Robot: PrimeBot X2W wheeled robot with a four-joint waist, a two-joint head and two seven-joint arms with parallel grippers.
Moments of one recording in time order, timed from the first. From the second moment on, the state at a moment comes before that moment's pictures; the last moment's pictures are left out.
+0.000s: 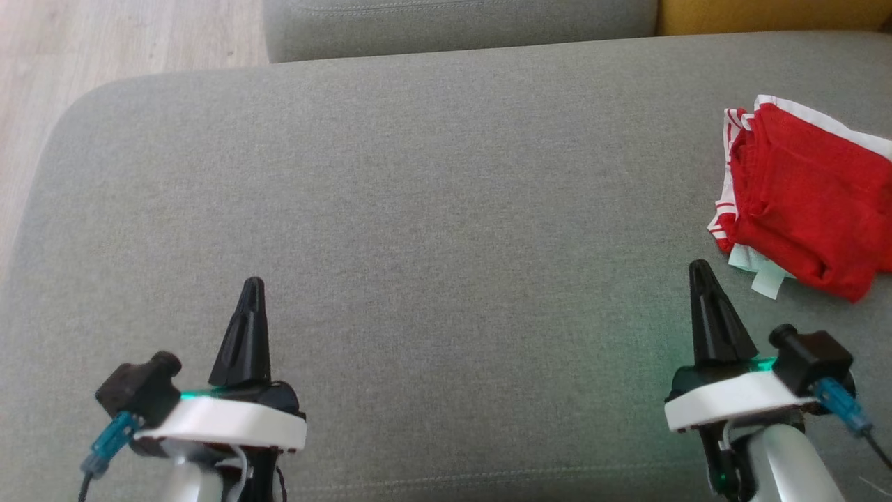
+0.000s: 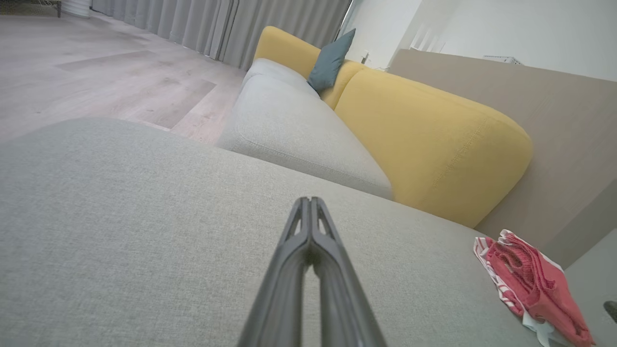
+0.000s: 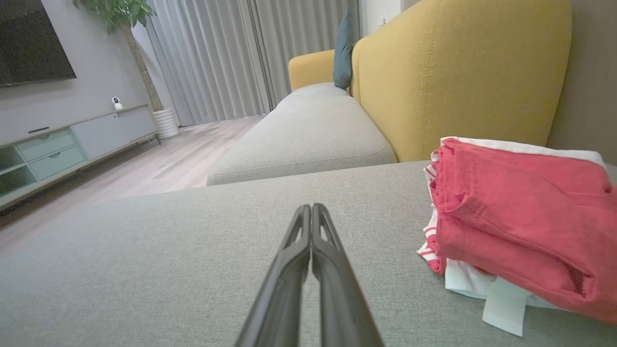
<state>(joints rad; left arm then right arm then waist) 0.02 0.04 -0.15 0.07 -0.44 -0.04 -0.24 -0.07 -0.05 0.06 0.25 0.16 0.12 -0.24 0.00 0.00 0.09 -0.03</state>
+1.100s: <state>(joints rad) 0.00 0.05 -0.12 0.12 -0.77 -0.06 -0.17 -0.07 -0.05 0.04 0.25 0.57 0.12 -0.17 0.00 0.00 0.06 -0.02</state>
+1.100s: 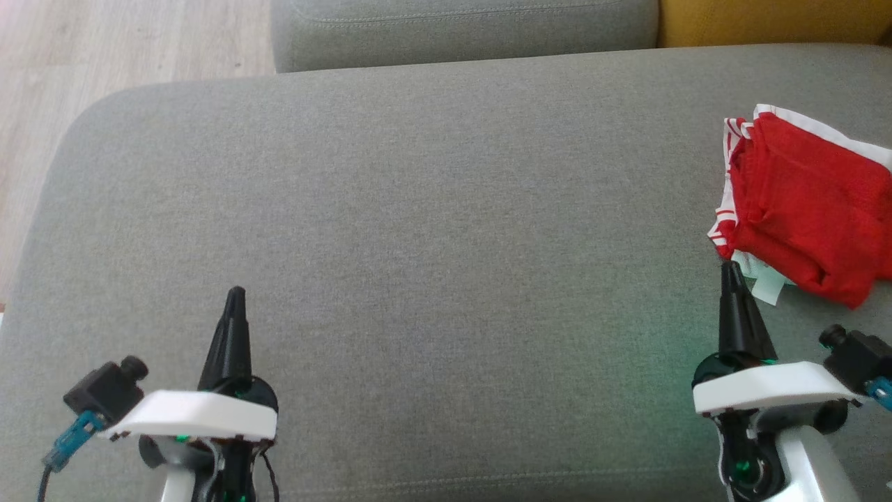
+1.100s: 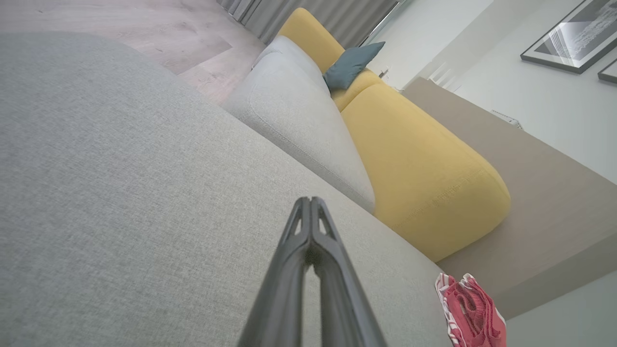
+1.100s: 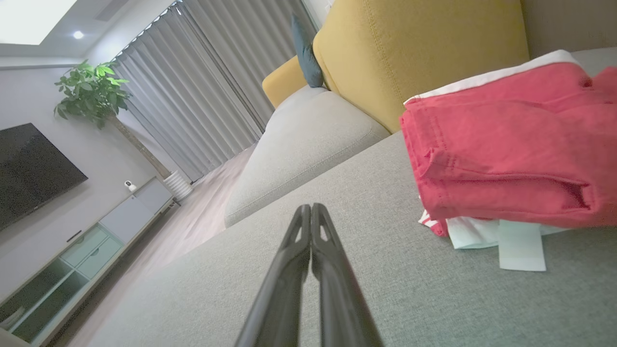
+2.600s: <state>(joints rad) -0.03 0.06 -0.05 0.20 -1.21 -0.09 -0.05 -0.07 -0.06 -0.02 0.26 1.11 0.12 -0.05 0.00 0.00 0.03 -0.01</state>
